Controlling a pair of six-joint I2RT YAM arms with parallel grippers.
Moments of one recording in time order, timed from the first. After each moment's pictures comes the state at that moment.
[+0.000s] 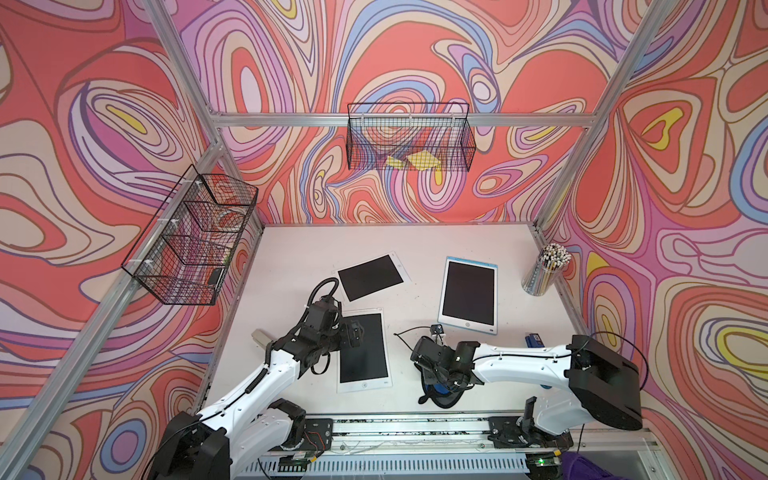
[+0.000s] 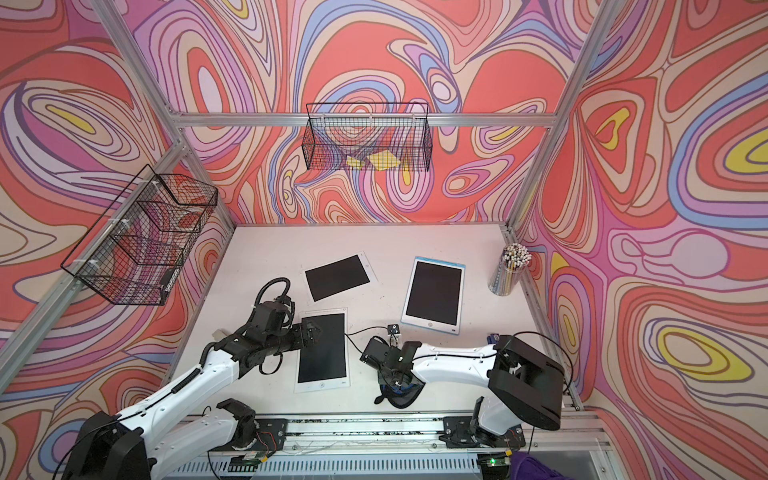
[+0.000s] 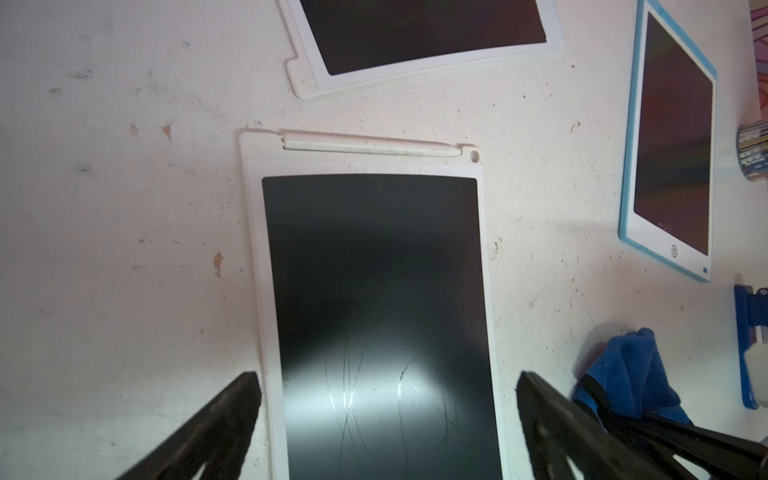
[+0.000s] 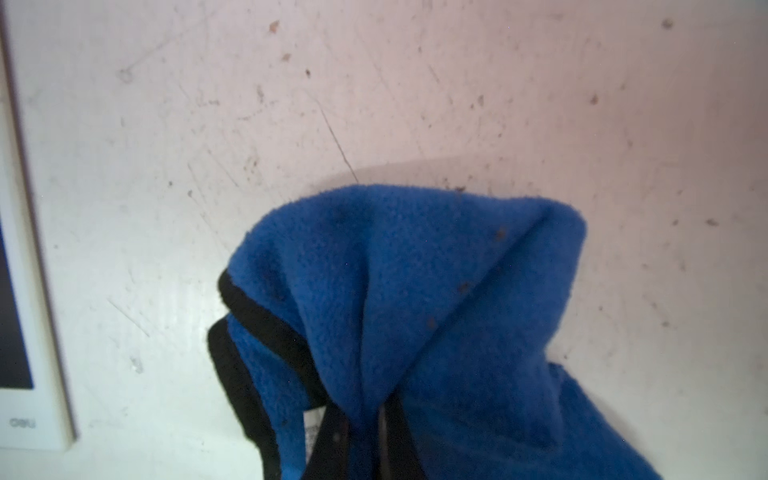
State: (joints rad) left arm -0.40 1.02 0.51 -0.38 0.10 -0.60; right arm 1.10 1.52 0.74 -0.54 0.23 0.97
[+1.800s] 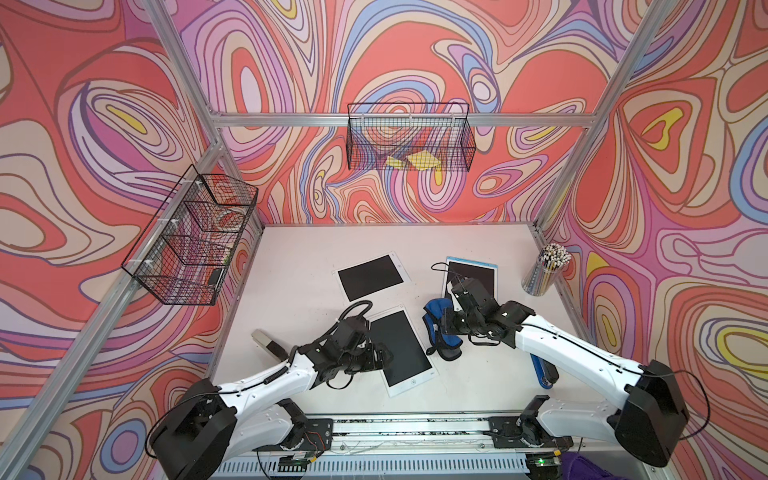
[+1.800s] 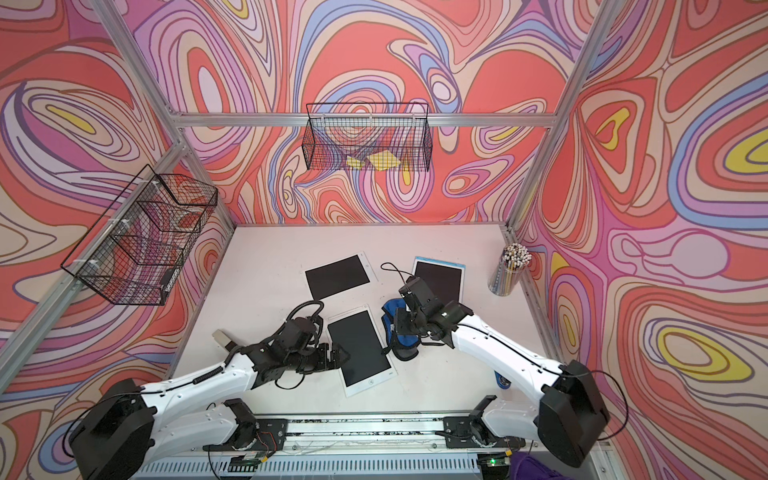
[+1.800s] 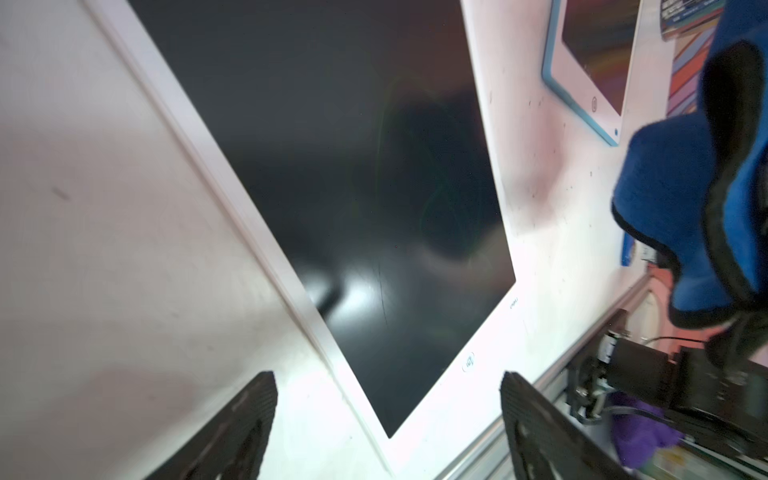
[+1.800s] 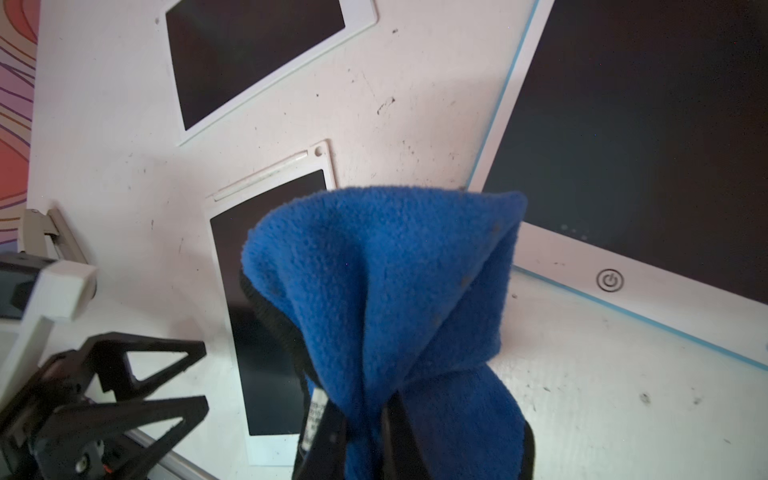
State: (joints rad) left arm -0.69 1.13 0.54 -0.32 0.22 -0.79; right arm 0.66 1.22 0.90 -0.63 -0.03 0.61
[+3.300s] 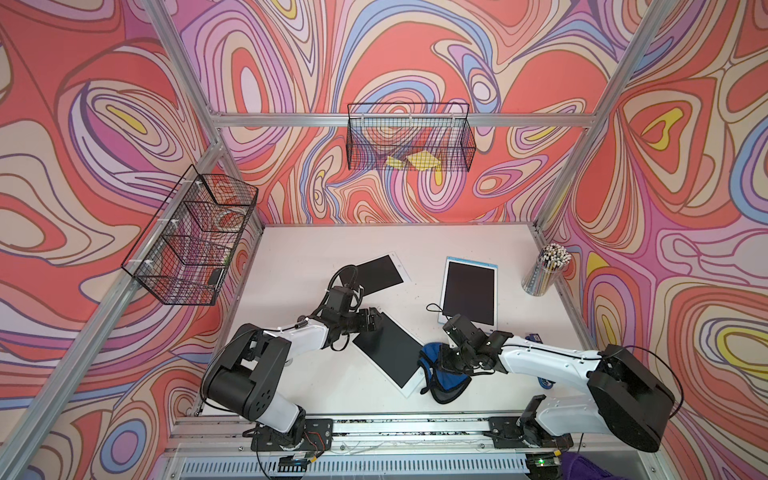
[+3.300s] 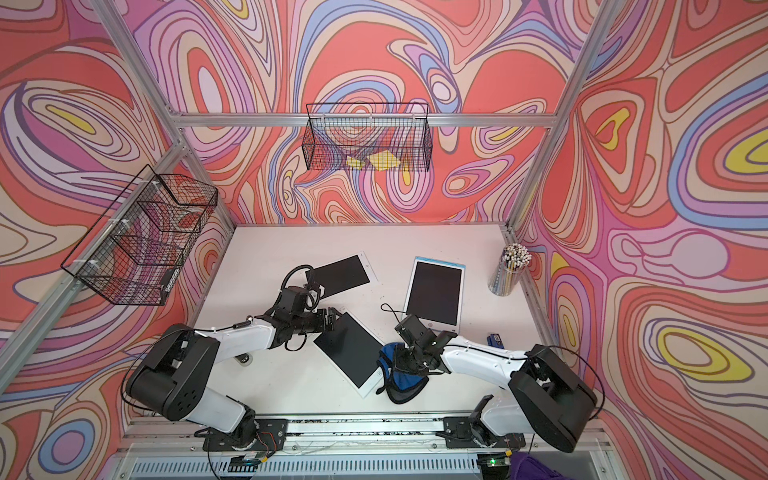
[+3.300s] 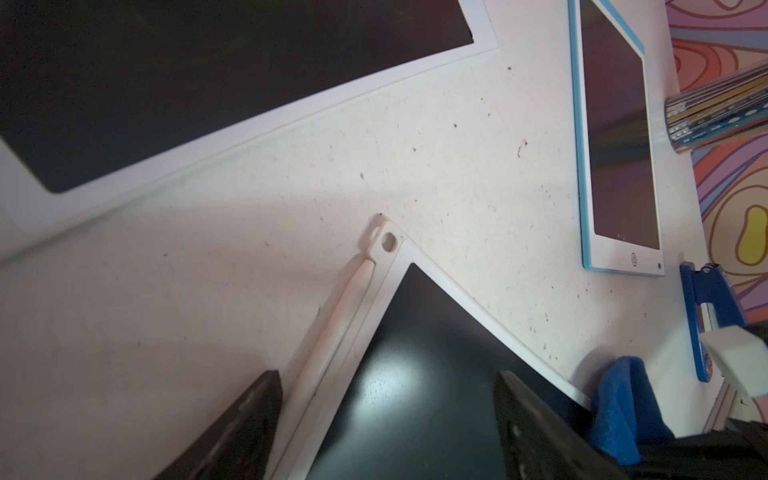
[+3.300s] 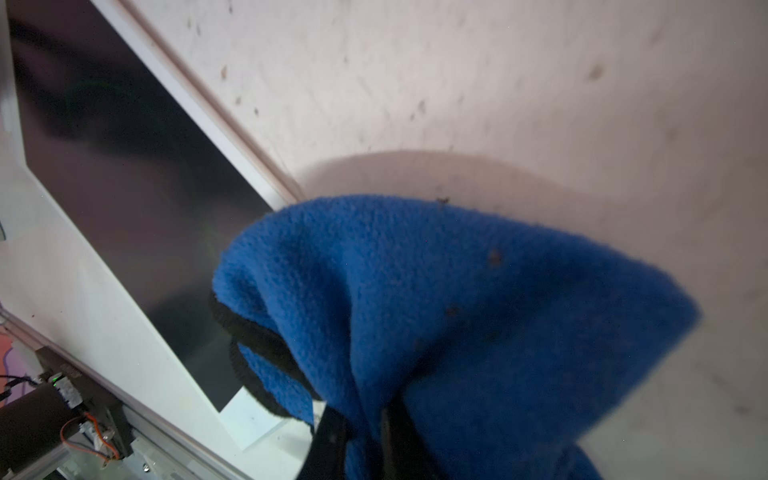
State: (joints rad) left arm -0.41 1.52 0.58 0.09 0.32 -0.52; right arm 0.73 1.36 0.58 -0.36 -0.20 0.84
